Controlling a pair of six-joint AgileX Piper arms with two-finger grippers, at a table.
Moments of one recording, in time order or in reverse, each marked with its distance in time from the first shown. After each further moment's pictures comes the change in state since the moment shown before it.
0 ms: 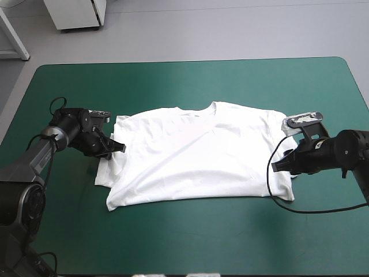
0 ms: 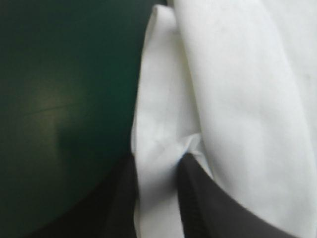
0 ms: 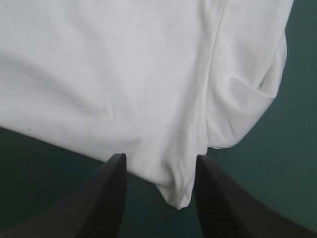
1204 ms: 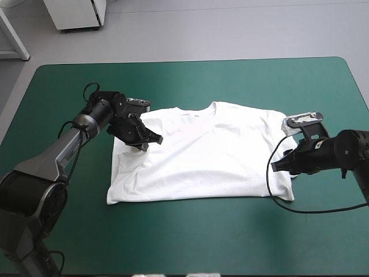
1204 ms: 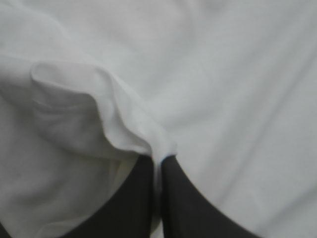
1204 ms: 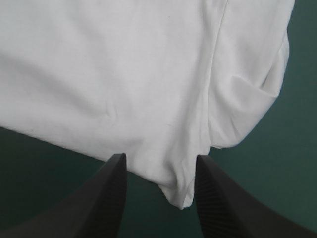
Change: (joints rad) left arm -0.240 0.084 -0.262 -0.142 0.194 -0.011; right arm 0.000 0.000 0.000 0.005 0.002 0.007
